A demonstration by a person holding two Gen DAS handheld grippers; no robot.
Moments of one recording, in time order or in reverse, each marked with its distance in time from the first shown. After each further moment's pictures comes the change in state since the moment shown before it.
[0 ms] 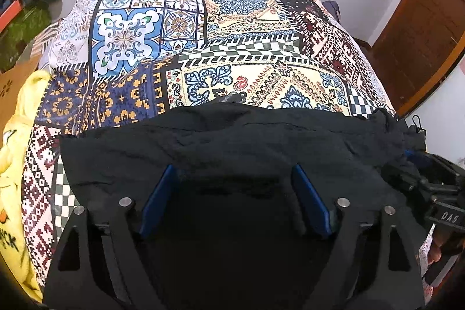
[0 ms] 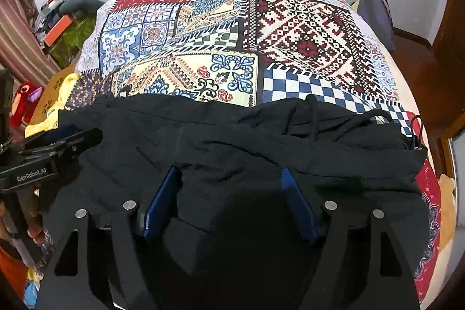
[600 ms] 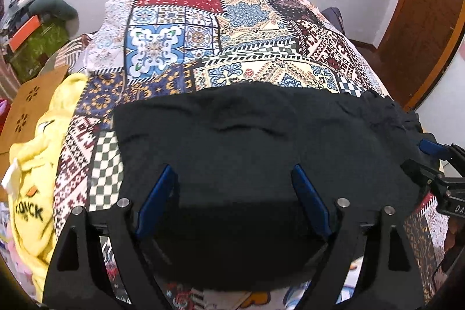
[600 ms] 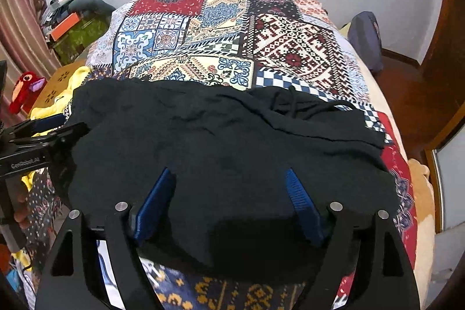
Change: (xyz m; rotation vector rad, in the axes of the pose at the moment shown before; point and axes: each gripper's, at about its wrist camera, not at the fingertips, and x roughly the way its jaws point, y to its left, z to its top) left arm -0.067 -0.003 -0.051 0.029 -0.087 0.088; right arm -0.052 0.012 -0.044 -0.060 -0.092 -0.069
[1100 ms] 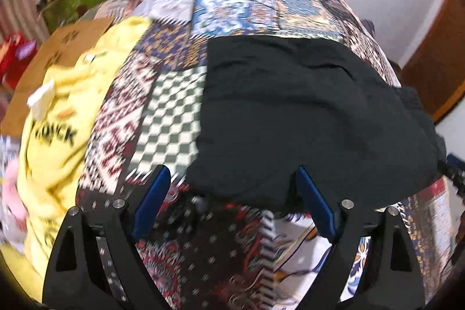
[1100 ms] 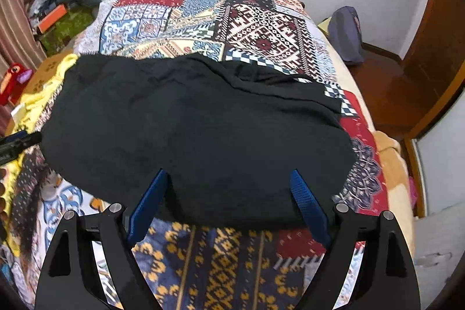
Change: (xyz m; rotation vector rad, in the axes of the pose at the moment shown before) left arm -0.038 0.079 -0.069 -0.220 0.054 0.058; right arm -0.028 -0.014 -0.029 0.000 0.044 -0.101
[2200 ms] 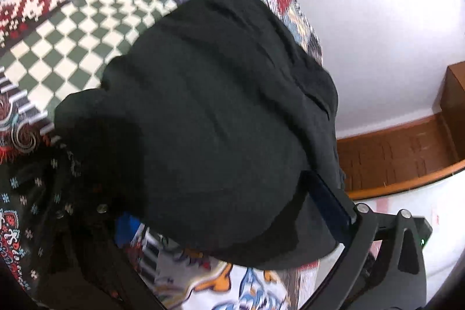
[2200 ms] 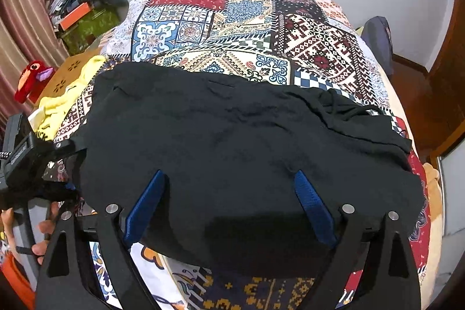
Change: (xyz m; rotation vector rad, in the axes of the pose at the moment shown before) left arm 0.076 -0.008 -0.001 -0.600 0.039 -0.538; right arm 0.027 0.064 0.032 -0.035 -0.026 0.125
